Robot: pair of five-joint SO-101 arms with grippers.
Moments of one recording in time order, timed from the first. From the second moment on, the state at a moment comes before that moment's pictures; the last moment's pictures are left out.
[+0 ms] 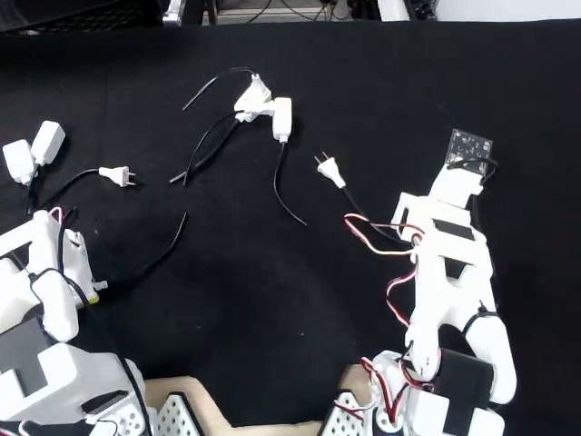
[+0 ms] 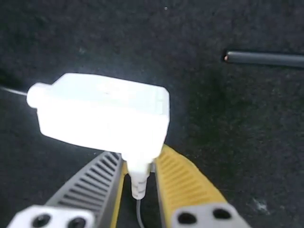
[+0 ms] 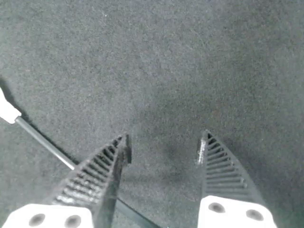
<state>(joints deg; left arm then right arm) -36.7 4.8 41.5 56.7 79.7 16.4 -16.0 56.0 24.8 -3.8</state>
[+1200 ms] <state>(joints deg) -36.6 5.8 37.6 59.1 79.7 16.4 -16.0 56.0 24.8 -3.8</state>
